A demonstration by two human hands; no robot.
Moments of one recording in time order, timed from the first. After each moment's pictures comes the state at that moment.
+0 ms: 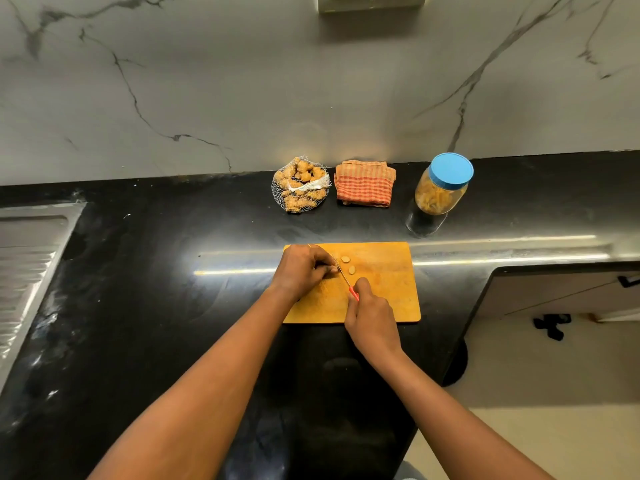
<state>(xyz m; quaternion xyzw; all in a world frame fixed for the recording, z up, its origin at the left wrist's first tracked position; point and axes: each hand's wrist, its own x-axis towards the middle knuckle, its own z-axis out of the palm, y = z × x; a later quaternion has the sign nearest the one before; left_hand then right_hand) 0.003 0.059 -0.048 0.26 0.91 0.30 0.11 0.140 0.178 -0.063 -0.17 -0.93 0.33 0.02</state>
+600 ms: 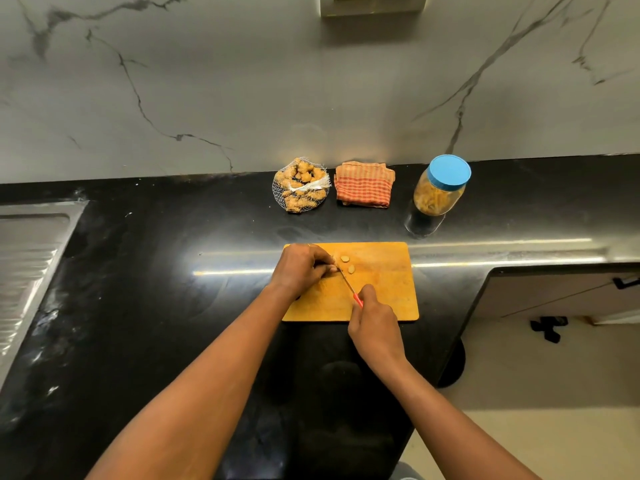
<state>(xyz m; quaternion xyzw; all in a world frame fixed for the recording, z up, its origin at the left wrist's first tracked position) 0.003 0.057 -0.047 0.27 0.91 0.29 0.10 0.157 0.177 -0.058 -0.21 -0.92 0.32 -0.02</state>
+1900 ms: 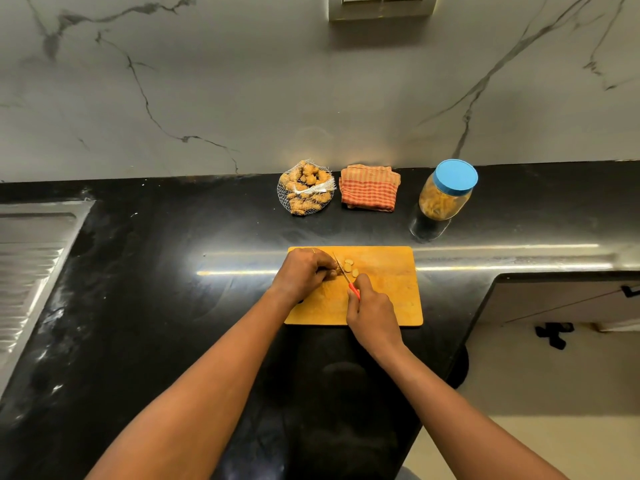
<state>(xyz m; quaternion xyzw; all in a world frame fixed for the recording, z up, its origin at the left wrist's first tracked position) 0.000 0.051 -0.058 0.35 0.90 0.27 0.06 0.130 0.182 -0.059 -0.15 -0.92 0.35 0.01</state>
